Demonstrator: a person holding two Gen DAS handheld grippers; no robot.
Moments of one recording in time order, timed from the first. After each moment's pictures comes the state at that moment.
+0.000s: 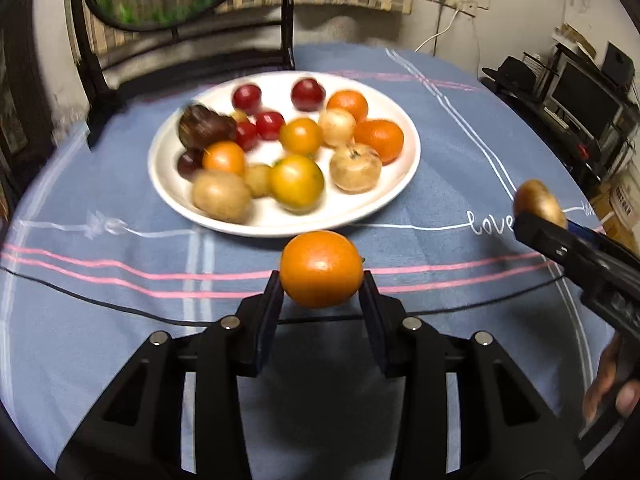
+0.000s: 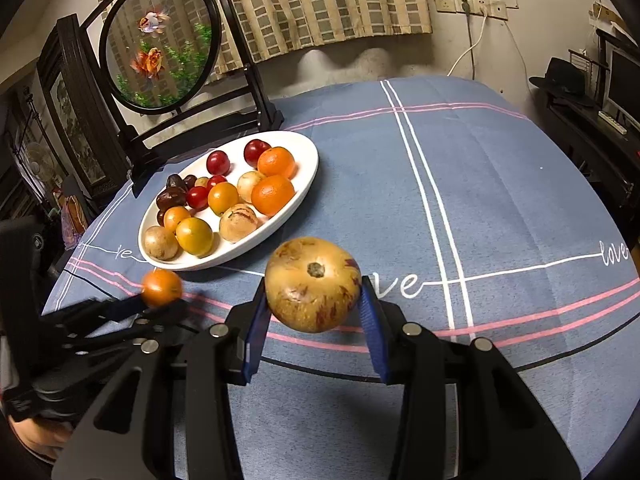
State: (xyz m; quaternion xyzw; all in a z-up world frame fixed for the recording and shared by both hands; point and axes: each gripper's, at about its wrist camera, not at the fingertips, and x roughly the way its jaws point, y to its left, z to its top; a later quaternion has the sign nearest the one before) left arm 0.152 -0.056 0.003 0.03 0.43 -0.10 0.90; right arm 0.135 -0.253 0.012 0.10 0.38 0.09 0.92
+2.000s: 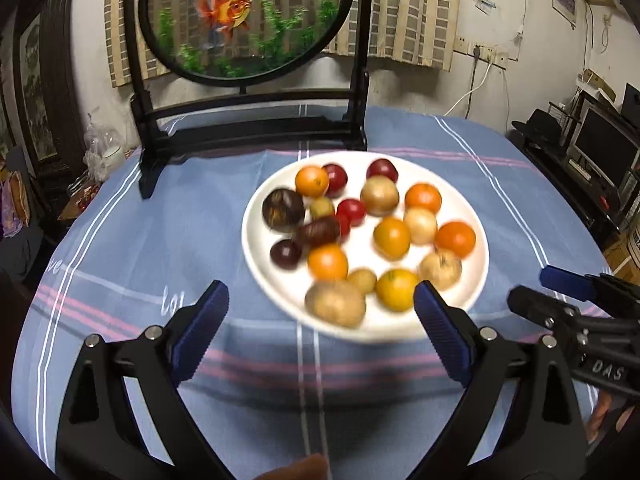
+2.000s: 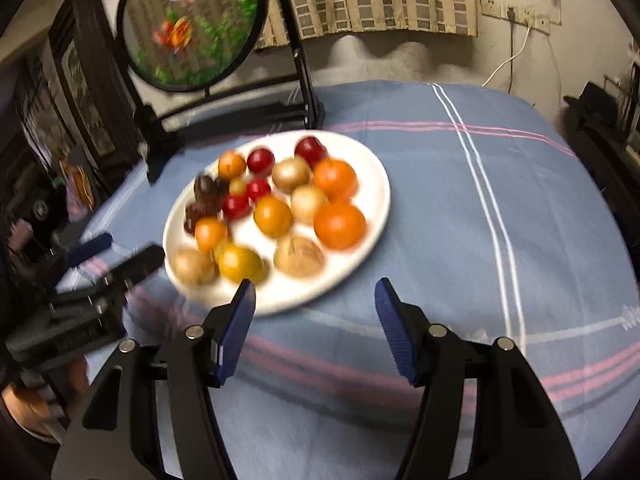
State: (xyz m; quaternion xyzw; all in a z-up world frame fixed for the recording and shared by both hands) left arm 0.182 0.001 0.042 0.01 0.36 -0.05 0.93; right arm 0.166 -0.193 0.033 0.04 0.41 0.11 0.90
